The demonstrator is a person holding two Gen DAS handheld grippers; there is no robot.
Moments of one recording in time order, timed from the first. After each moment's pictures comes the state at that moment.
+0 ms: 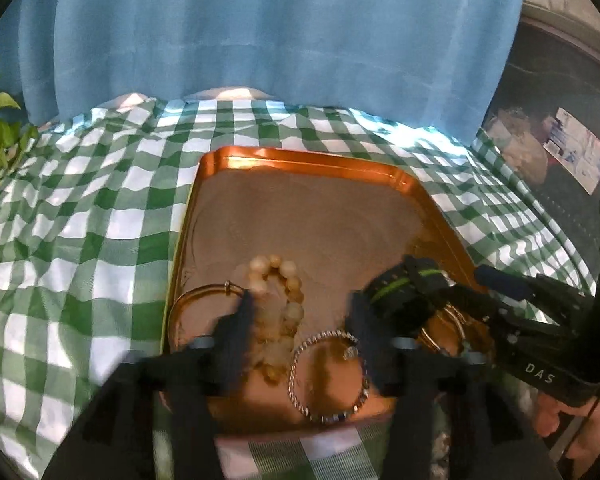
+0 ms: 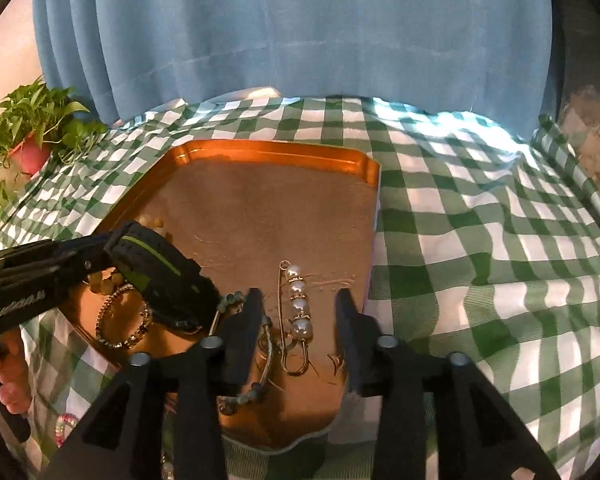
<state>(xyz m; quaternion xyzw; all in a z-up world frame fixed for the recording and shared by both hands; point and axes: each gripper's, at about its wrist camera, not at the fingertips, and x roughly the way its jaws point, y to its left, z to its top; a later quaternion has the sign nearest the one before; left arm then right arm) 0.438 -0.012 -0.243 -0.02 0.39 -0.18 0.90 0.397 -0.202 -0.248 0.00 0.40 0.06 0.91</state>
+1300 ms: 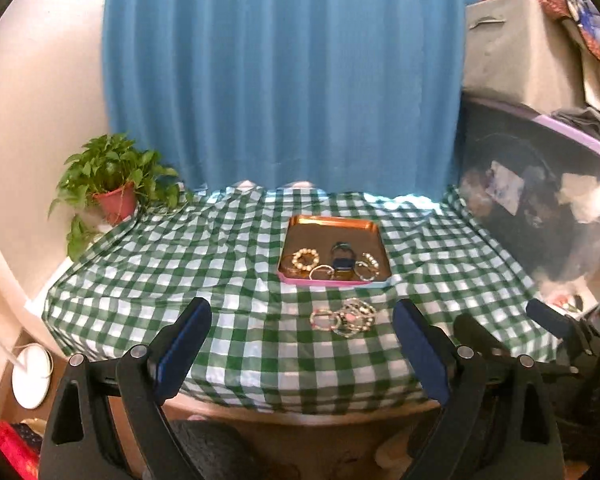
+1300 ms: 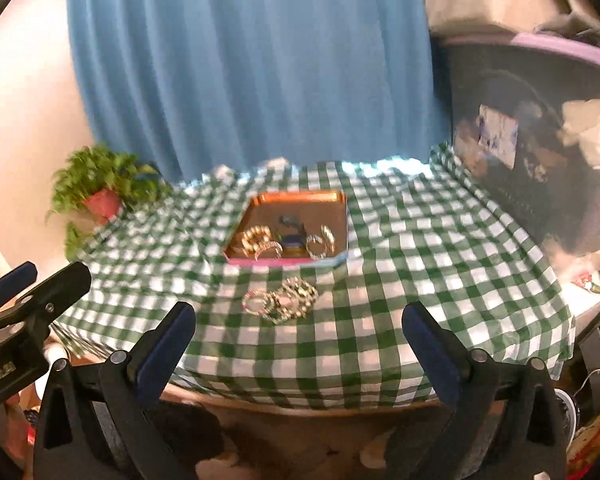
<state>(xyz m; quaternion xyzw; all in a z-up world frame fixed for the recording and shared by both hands) 0.052 0.022 -0.006 0.00 0.29 -0.05 0.96 0.066 -0.152 -0.042 0.05 0.31 -0.01 0.95</state>
